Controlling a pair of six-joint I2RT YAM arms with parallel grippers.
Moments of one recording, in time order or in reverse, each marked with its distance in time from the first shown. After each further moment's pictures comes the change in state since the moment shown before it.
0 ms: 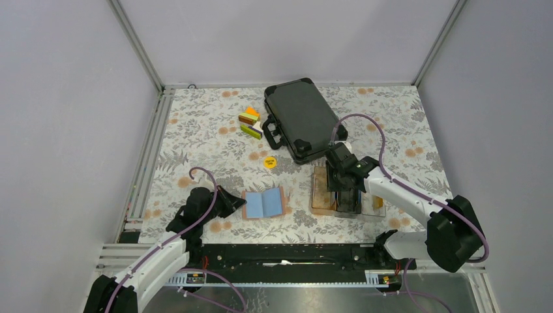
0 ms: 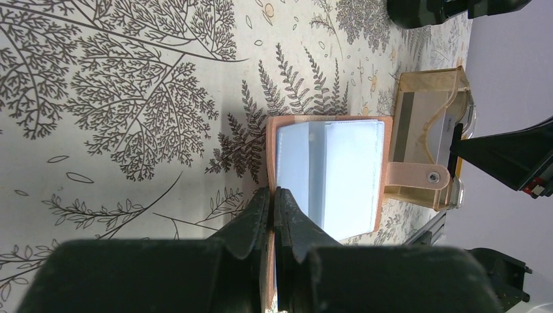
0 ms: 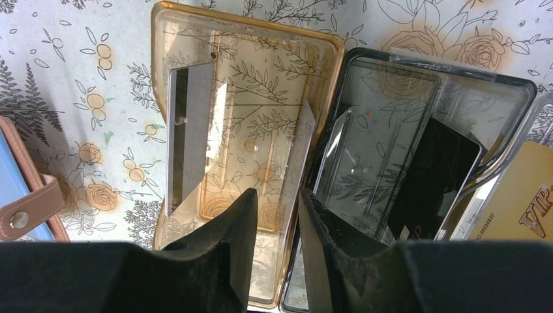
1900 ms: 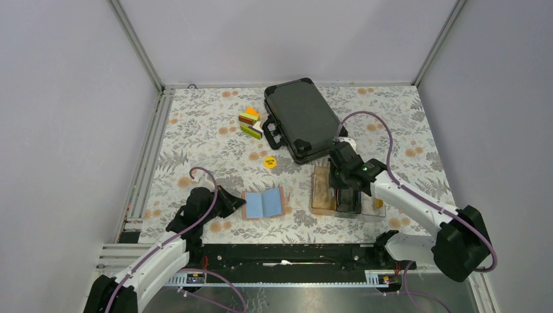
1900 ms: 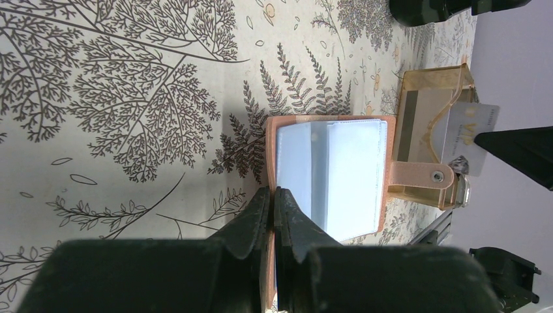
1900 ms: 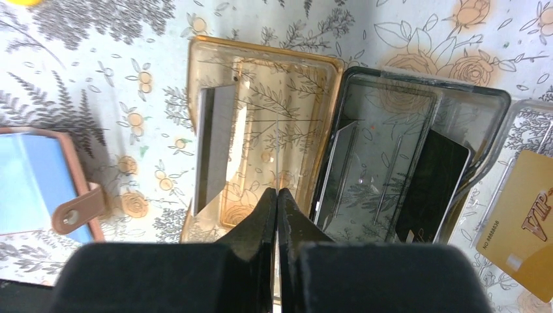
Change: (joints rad) left arm 0.000 0.000 0.000 -0.003 -0.004 0.019; right arm 0.000 -0.050 -0.013 0.038 0.016 0.032
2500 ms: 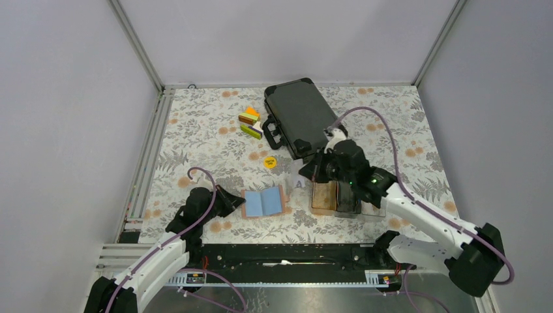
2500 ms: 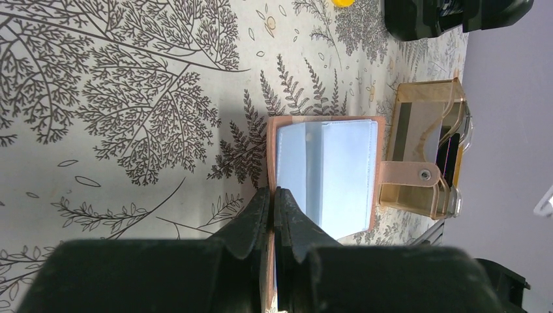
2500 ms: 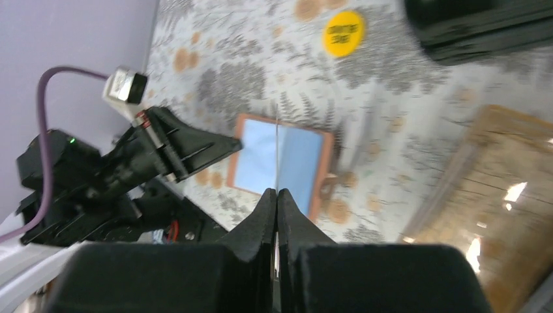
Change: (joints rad) left arm 0.000 -0.015 0.000 -0.001 -0.024 -0.031; right arm 0.058 -0.213 -0.020 0.329 -0.299 0.131
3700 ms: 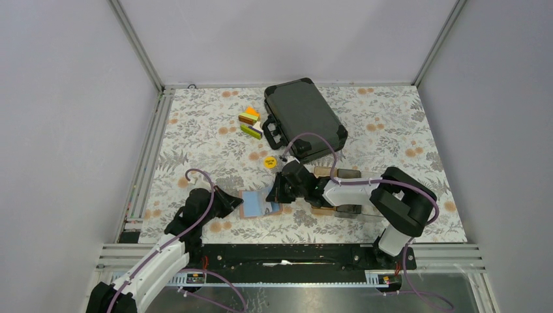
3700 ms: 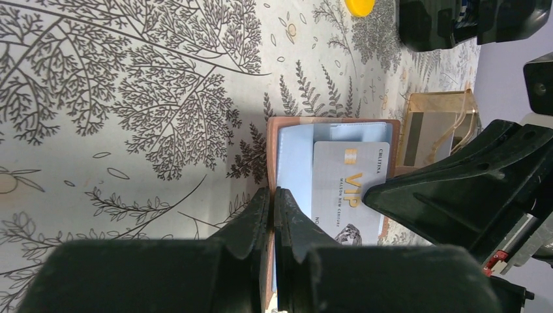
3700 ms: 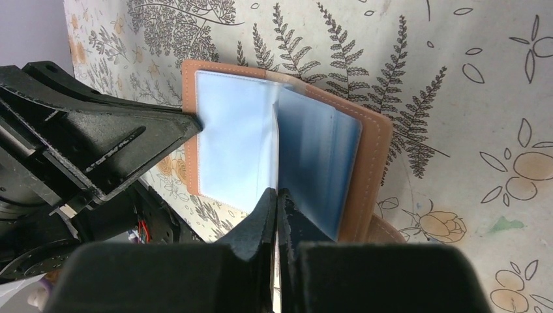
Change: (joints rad) left arm 0.000 -0.051 0.000 -0.066 -0.038 -0.002; right arm 0.274 0.650 -0.014 0.481 -0.016 0.212
